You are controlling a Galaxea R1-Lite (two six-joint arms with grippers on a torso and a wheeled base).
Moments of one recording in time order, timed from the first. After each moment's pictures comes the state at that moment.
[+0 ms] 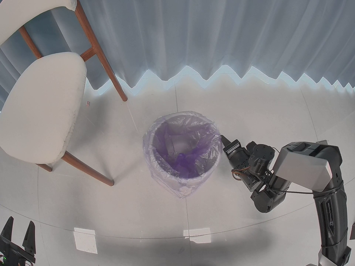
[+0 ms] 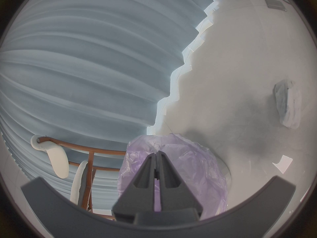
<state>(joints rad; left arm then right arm) -0.12 0.09 -0.02 -0.07 0.24 -0.17 0.44 2.54 -0.99 -1.57 -0.06 1.04</state>
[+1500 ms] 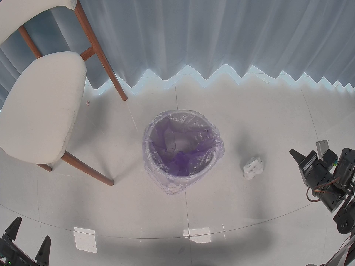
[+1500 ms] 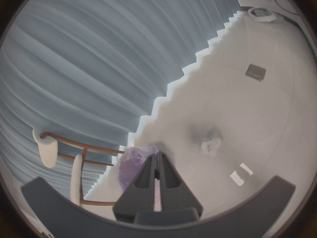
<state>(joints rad) -0.12 0.09 -0.02 -0.05 0.01 0.05 0.27 1.64 -0.13 -1.39 -0.06 0.85</state>
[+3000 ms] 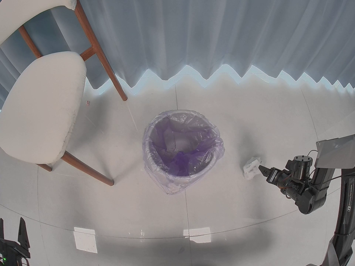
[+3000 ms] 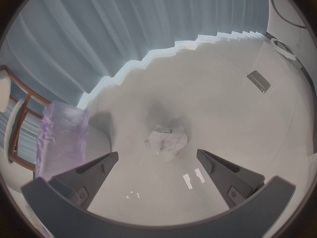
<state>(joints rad) -0.03 0.08 -0.02 -0.04 0.41 -0.07 0.10 2.34 -0.52 -1.38 0.00 0.43</state>
